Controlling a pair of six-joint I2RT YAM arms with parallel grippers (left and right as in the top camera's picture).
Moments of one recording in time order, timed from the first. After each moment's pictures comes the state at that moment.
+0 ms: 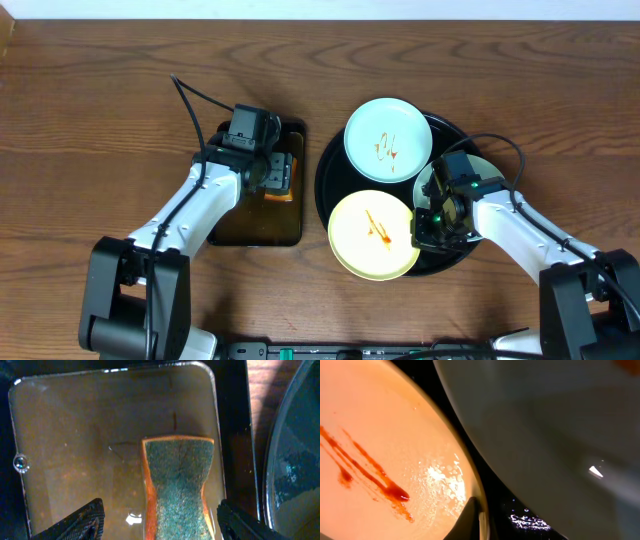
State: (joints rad) left arm -0.25 1.66 1.00 -0.48 0.05 -0.14; right arm 0.28 1.60 0.79 -0.73 -0.32 0.41
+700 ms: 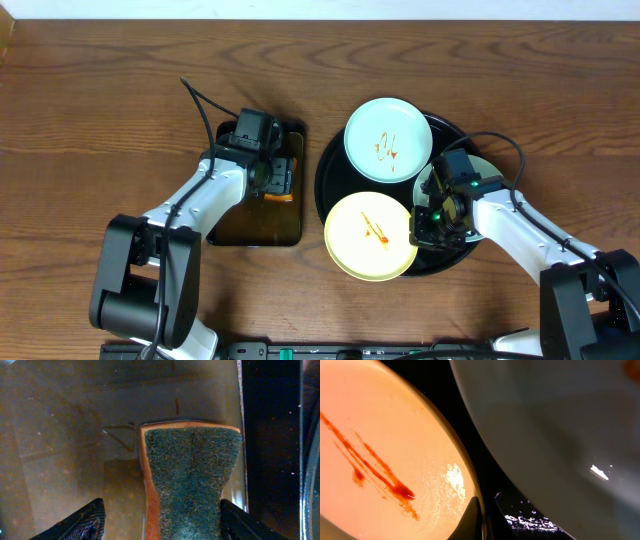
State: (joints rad) left arm -0.25 1.74 0.99 -0.47 0.05 -0.14; right arm 0.28 1.60 0.80 -0.72 -0.34 0.42
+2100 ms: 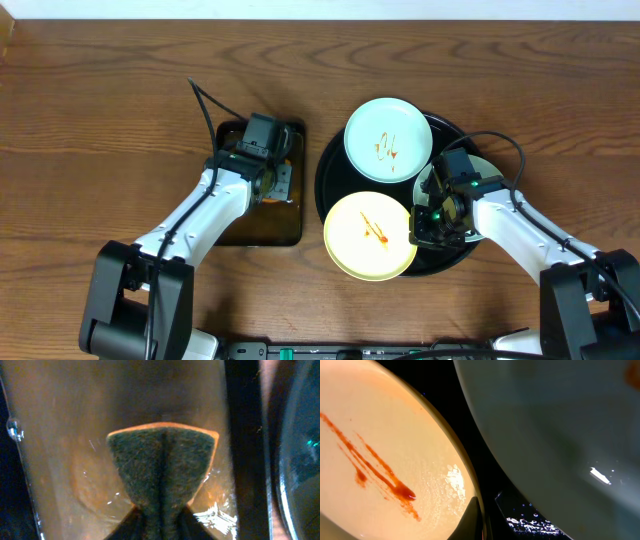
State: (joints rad) left arm -0.32 1.64 0.98 -0.58 -0.05 -0.15; right arm 0.28 1.60 0.80 -0.72 -0.34 0.42
